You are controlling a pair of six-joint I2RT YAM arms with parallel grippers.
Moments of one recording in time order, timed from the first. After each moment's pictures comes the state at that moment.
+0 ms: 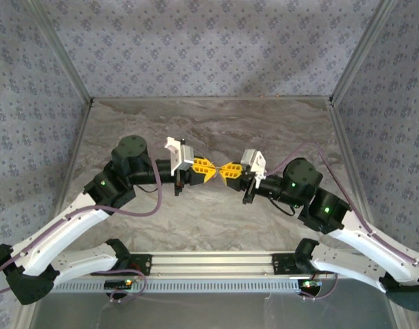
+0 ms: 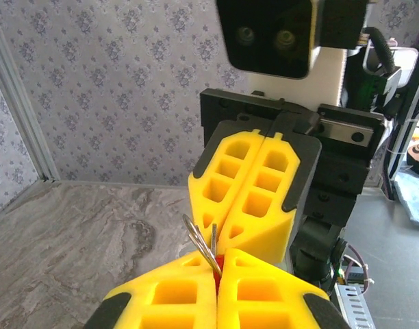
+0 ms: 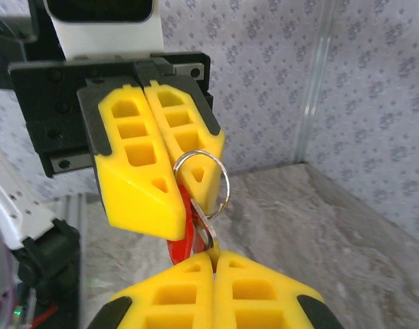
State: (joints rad) left arm -0.84 0.98 1.09 -0.20 0.64 0.08; right arm 0.97 0.79 0.93 -0.18 -0.19 -0.10
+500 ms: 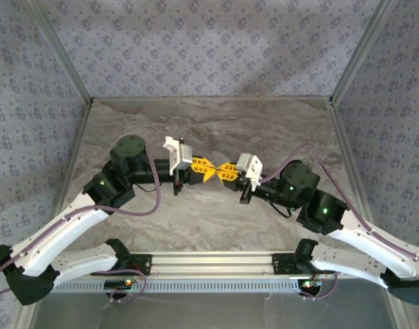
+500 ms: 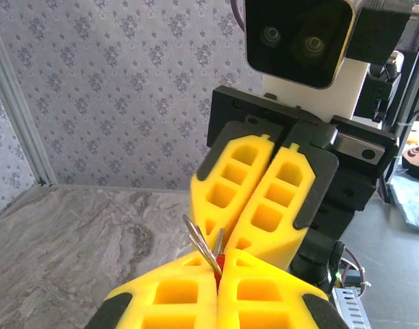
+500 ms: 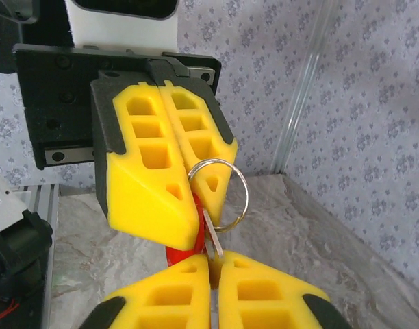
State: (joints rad) left arm -0.84 0.98 1.09 -0.19 0.66 0.07; right arm 1.02 0.81 0.94 -0.15 -0.13 -0.19
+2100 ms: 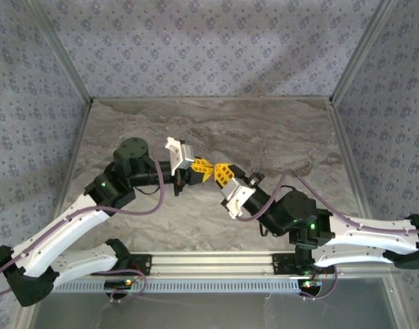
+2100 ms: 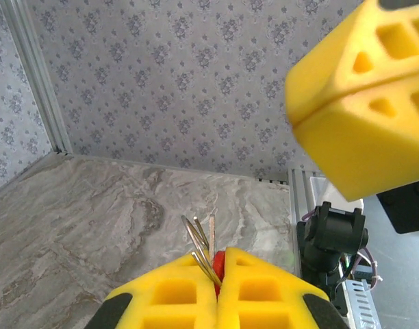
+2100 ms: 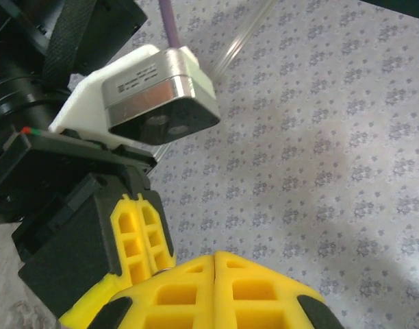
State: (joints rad) left arm -0.83 0.97 1.05 -0.22 0.59 0.05; right arm 1.44 0.84 0.89 0.19 0.62 -0.78
